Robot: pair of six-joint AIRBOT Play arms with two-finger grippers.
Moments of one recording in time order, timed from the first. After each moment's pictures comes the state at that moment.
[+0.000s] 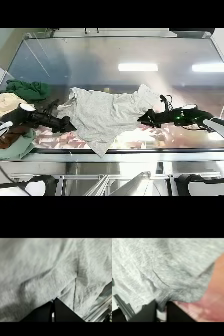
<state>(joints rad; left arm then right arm) 0.17 -1.53 0.77 0.85 -1.20 -1.05 -0.02 -1.59 0.71 -0.35 1.05 0.90</state>
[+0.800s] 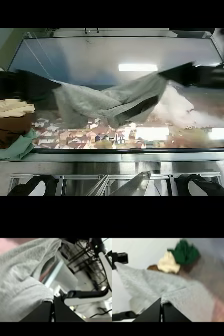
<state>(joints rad) 0.20 -0.86 1.26 0.21 -1.64 -1.09 -0.16 -0.95 1.17 -0.17 1.43 0.89</state>
